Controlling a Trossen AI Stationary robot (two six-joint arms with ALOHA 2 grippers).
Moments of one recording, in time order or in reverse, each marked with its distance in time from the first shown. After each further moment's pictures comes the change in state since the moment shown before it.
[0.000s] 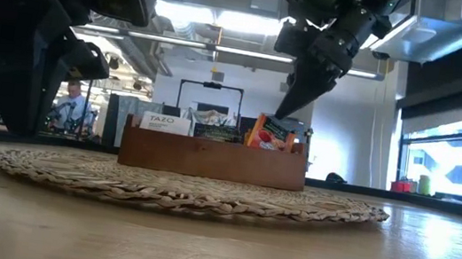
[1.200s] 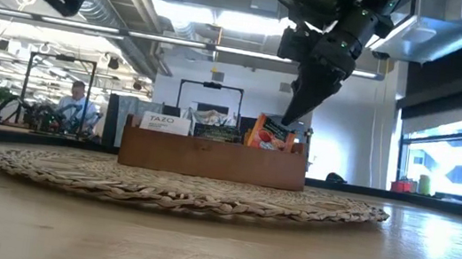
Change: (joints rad) left arm -0.035 -0.814 -0.929 1.406 -0.053 0.394; right arm 0.000 0.000 0.000 -0.055 0.009 0.052
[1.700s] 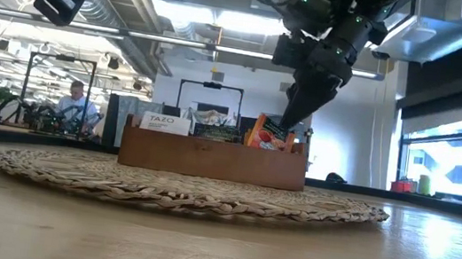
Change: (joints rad) left arm 0.014 -0.071 -0.041 -0.031 0.000 -0.061; right arm 0.000 0.043 0.001 0.023 -0.027 -0.021
